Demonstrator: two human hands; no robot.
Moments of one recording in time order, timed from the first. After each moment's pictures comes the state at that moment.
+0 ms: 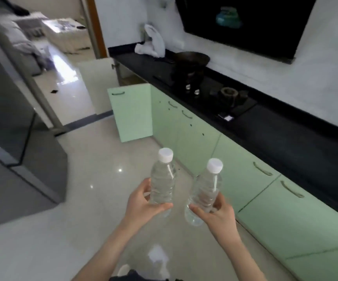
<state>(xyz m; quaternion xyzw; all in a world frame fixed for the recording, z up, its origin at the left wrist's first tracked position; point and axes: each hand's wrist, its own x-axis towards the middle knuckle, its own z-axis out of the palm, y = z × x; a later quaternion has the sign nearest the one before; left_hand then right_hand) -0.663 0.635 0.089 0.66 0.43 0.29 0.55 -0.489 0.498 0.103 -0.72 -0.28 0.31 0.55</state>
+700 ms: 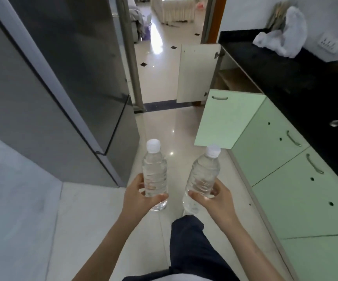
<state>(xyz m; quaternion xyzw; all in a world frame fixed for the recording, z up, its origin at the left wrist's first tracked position) -0.881 0.981 0.037 0.50 0.64 0.36 0.45 -0.654 0.963 0.060 -0.64 -0.45 0.46 0.42</state>
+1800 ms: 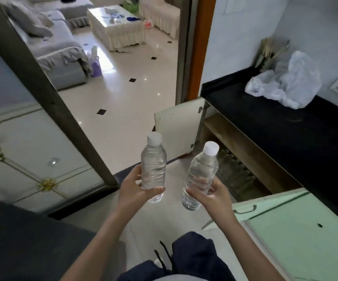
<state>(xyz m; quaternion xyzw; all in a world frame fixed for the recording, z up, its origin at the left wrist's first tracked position) -0.849 1.815 0.070 0.61 0.52 0.31 0.51 -0.634 1.714 0.080 -0.68 -0.36 0.39 0.50</state>
